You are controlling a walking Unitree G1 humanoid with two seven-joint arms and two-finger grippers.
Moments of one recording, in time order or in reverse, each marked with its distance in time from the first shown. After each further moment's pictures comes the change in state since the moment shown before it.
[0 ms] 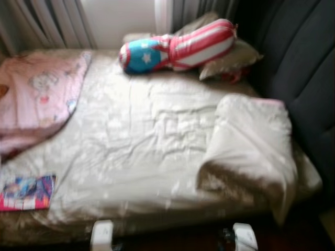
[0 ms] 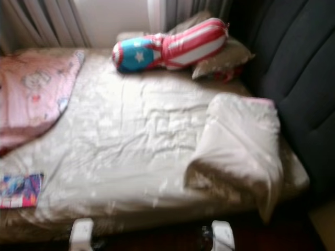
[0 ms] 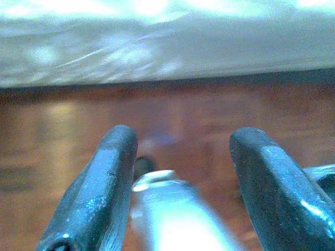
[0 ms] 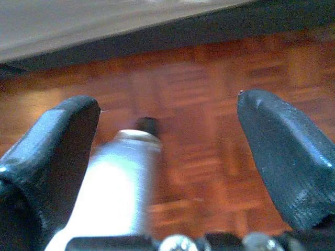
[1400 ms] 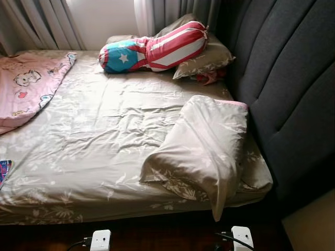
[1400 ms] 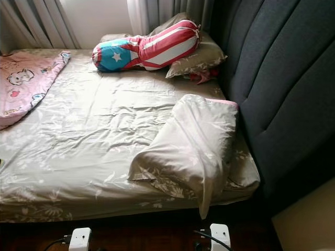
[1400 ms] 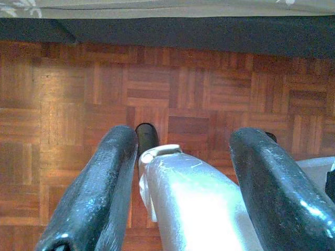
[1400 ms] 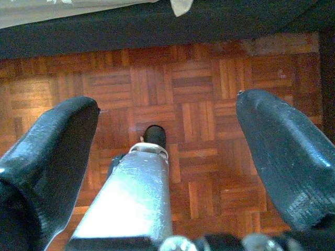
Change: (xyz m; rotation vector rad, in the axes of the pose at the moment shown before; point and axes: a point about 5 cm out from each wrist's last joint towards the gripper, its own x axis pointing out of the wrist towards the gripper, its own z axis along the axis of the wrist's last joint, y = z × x) left arm -0.005 0.015 -0.013 0.002 0.038 0.046; right arm 0.002 0.011 0.005 -0.007 -0.027 0.033
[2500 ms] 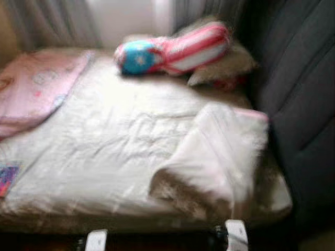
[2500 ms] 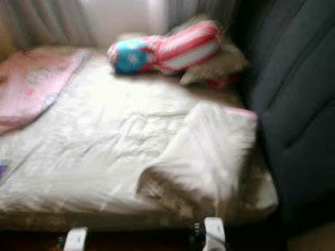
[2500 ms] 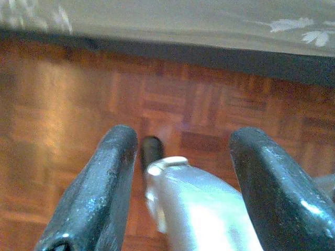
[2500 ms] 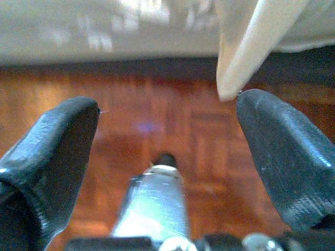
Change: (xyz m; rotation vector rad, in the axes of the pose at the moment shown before) left arm -0.002 0.010 -0.003 -0.002 0.012 0.027; right arm 0.003 0.012 0.009 -0.032 -0.015 0.047
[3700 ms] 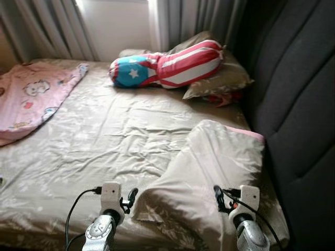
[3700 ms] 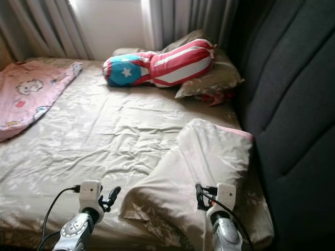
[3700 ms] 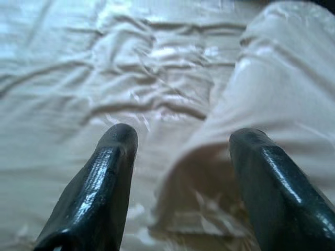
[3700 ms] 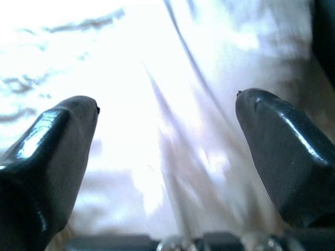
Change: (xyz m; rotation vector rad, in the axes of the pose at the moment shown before) left arm -0.006 -0.043 0.124 0.064 -0.613 -0.215; right arm -0.006 -0.004 0.094 0.128 -0.557 0.000
